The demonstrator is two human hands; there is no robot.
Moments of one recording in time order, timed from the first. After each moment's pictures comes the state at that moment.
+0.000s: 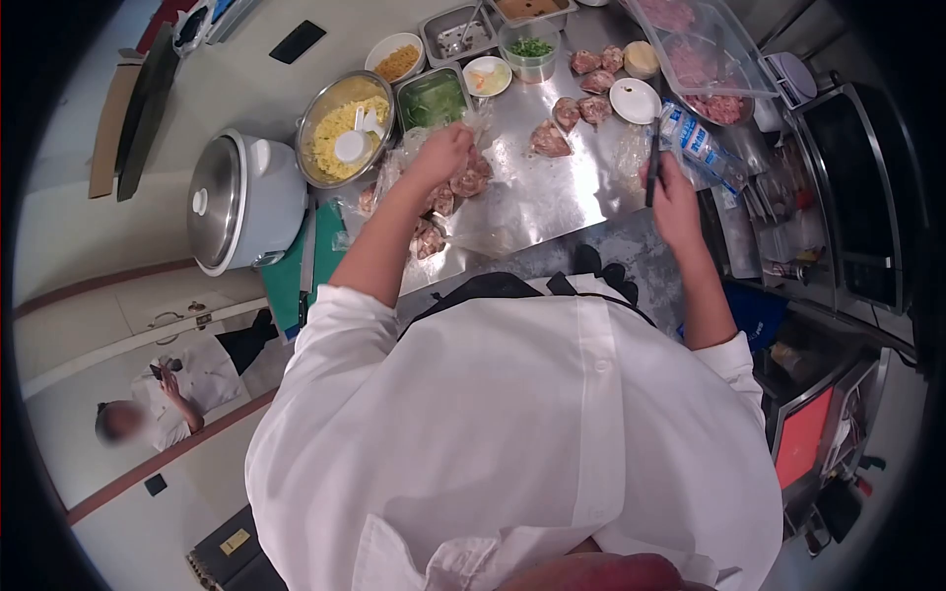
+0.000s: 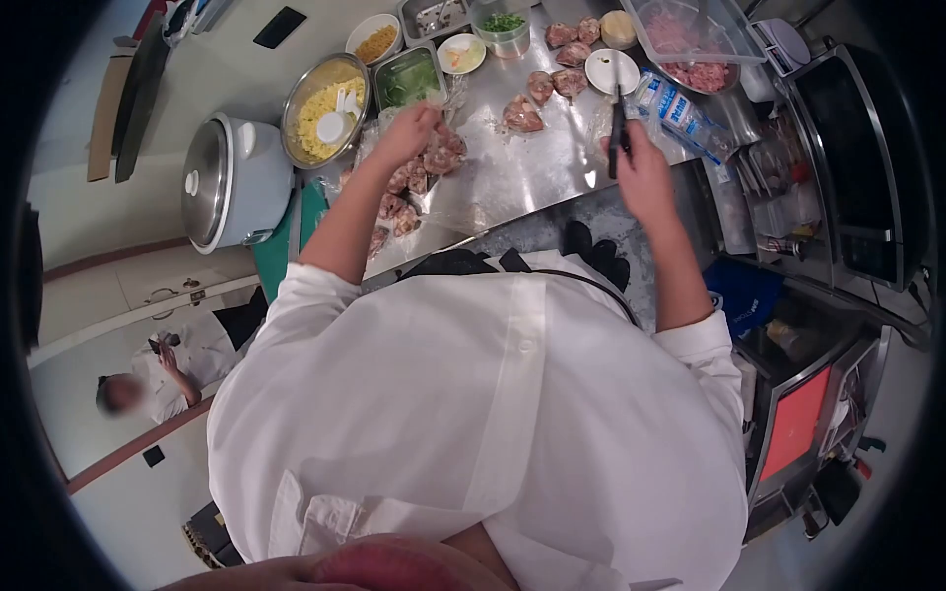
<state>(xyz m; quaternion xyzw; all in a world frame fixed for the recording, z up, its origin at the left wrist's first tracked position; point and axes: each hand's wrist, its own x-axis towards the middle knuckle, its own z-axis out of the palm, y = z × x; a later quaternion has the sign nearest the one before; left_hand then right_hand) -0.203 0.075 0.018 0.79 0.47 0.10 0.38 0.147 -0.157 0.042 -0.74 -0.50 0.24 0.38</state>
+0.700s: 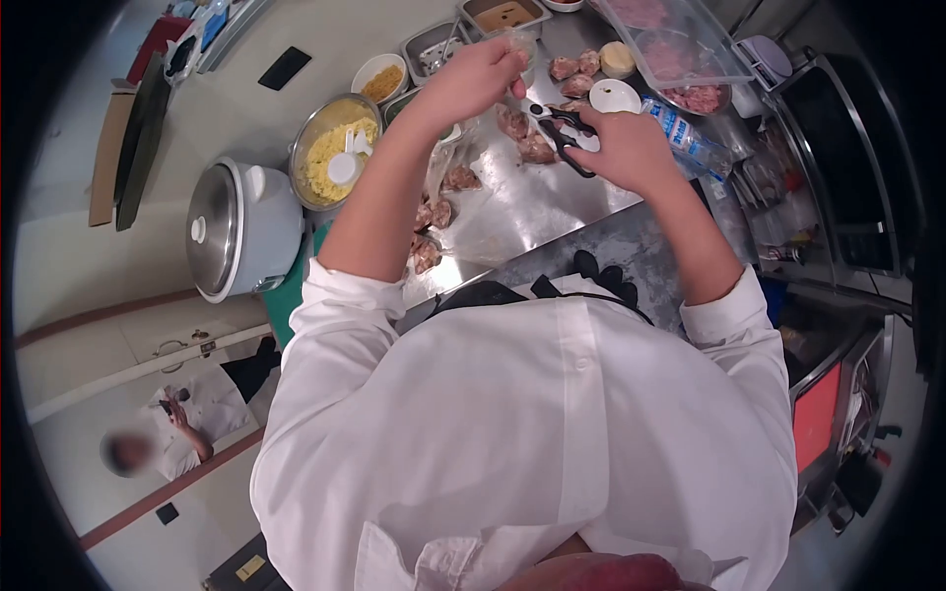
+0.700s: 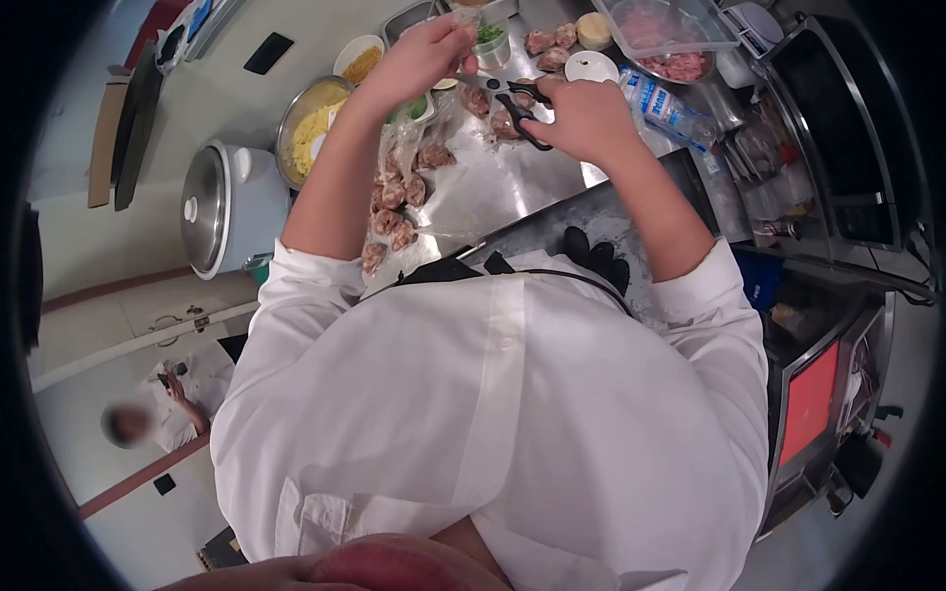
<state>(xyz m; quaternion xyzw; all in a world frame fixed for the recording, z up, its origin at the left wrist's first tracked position) -0.082 0.070 0.196 0.85 0.35 0.11 0.38 0.111 -0.091 0.140 -0.70 -0.69 0.10 0.12</state>
